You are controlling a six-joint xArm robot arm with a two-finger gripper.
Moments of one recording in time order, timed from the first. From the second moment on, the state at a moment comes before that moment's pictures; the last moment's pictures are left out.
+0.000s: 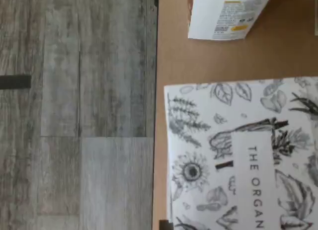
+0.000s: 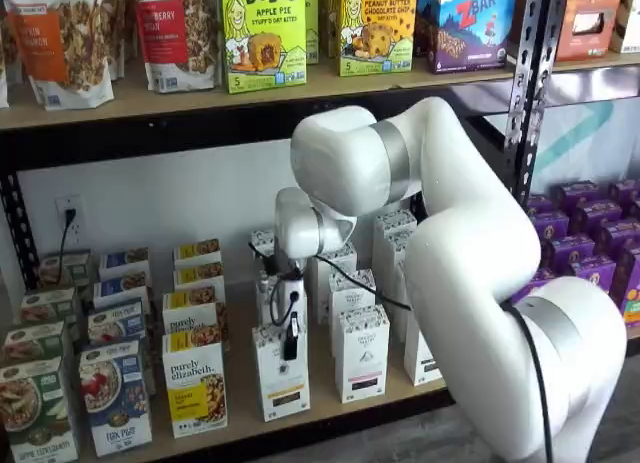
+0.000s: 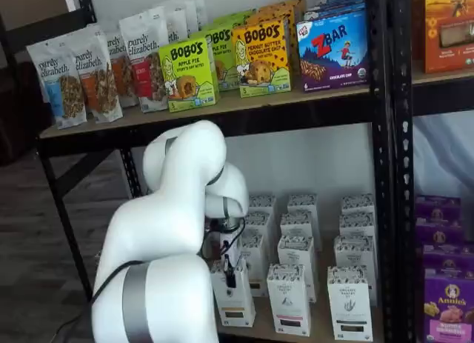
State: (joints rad) arm 0.27 1.20 -1.84 0.16 0.69 -1.42
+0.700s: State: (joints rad) arm 0.28 1.03 -1.60 0.18 0.61 -1.44
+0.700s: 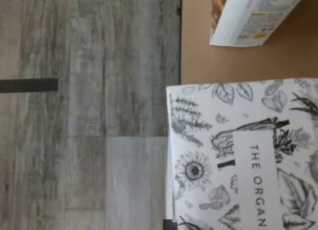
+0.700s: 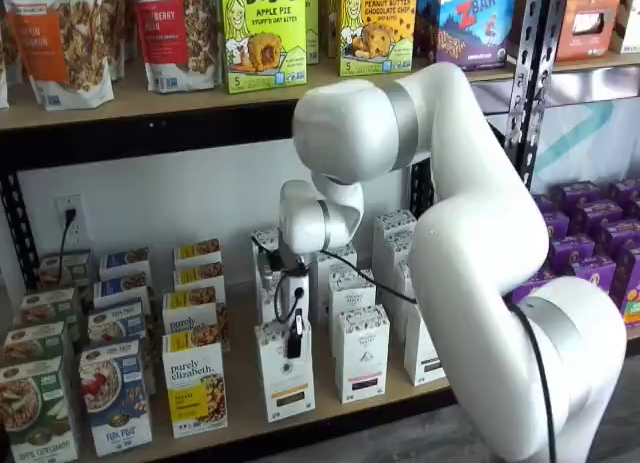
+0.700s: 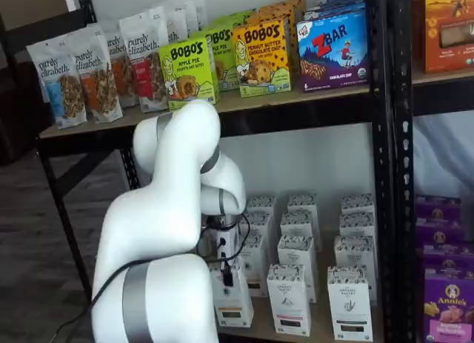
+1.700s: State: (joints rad) arm 0.34 0.74 -1.16 0.23 0.45 -1.44
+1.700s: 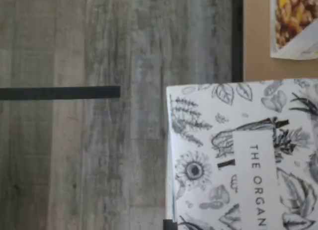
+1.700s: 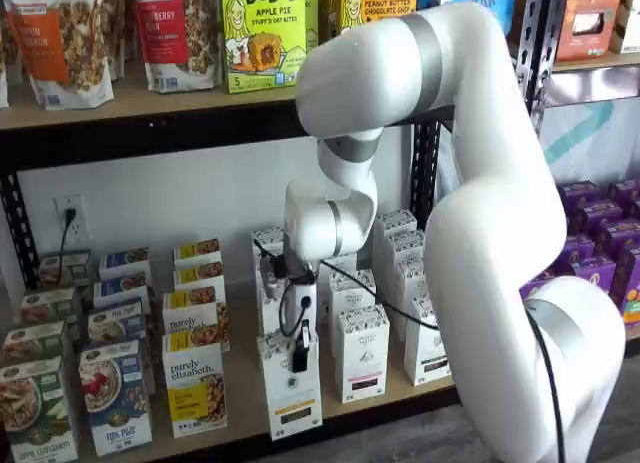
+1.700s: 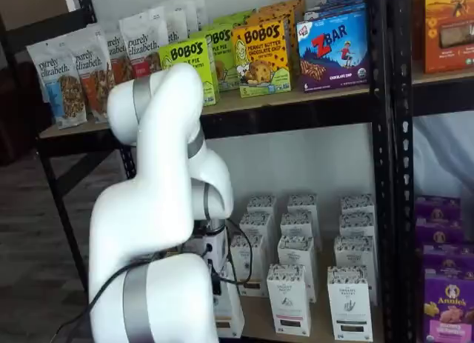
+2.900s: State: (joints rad) arm 0.45 0.38 -0.79 0.25 0.38 -1.35
